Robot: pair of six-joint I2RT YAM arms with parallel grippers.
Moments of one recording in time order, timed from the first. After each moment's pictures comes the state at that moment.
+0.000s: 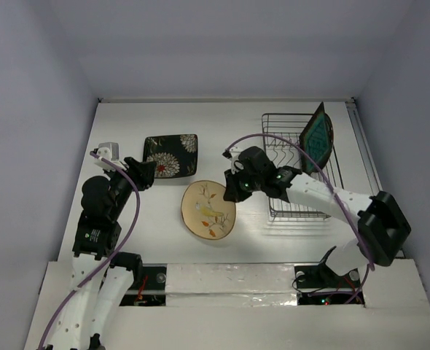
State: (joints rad) left arm -0.15 0.53 0.67 -0.26 0.13 -0.43; right arm 0.80 1.46 1.04 -0.33 -0.25 0.32
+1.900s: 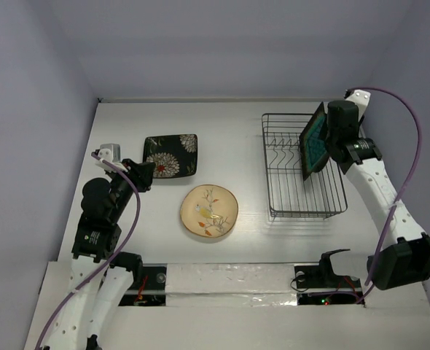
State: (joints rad) left arm -0.19 0.51 0.67 -0.26 0.12 -0.43; right arm 0.20 1.25 1.28 -0.55 0.62 0.31
